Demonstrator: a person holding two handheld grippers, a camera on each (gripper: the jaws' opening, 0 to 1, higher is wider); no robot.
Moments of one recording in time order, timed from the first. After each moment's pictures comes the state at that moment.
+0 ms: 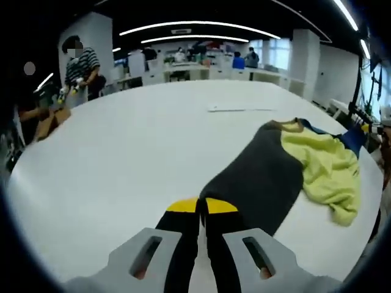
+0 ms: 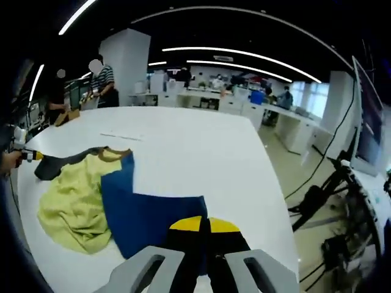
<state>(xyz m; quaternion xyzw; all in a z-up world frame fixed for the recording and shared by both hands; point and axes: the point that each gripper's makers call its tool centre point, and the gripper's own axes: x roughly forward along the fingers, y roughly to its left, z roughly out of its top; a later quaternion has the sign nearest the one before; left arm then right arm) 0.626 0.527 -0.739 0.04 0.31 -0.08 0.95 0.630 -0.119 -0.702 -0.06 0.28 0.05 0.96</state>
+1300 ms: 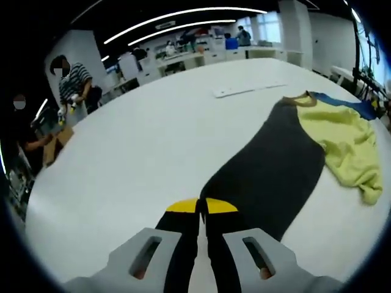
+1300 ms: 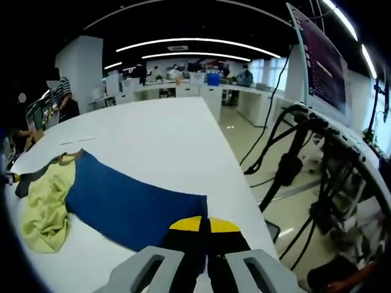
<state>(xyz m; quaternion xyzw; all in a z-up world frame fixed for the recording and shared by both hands) 0.653 0.553 -0.744 0.10 0.33 -0.07 0.94 0.613 -0.197 -0.743 0.00 0.32 -0.07 0.95</state>
